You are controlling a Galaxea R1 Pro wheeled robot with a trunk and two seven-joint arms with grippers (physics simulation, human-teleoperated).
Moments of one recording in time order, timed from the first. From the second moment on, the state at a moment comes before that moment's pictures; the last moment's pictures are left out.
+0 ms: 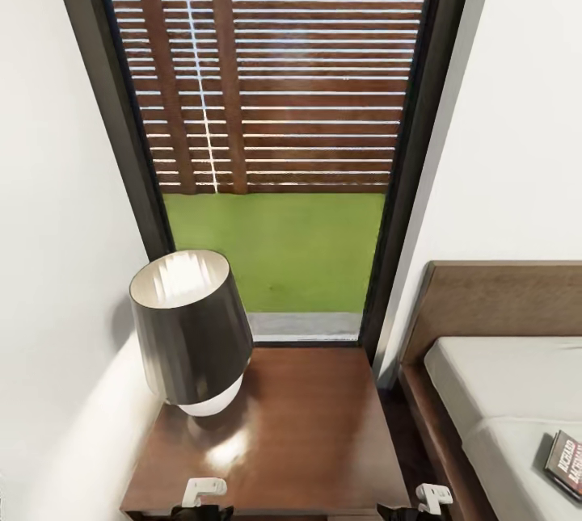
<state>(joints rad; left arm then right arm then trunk) -0.50 -0.01 -0.01 -0.02 0.06 -0.11 -0.24 -0.41 -0.14 -0.16 -0.16 -0.07 -0.04 0.57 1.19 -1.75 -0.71</state>
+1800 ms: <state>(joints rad) -0.50 -0.01 -0.01 -0.02 0.06 -0.11 -0.24 -0.41 -0.14 -0.16 -0.16 -0.07 -0.04 0.57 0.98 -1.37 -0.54</state>
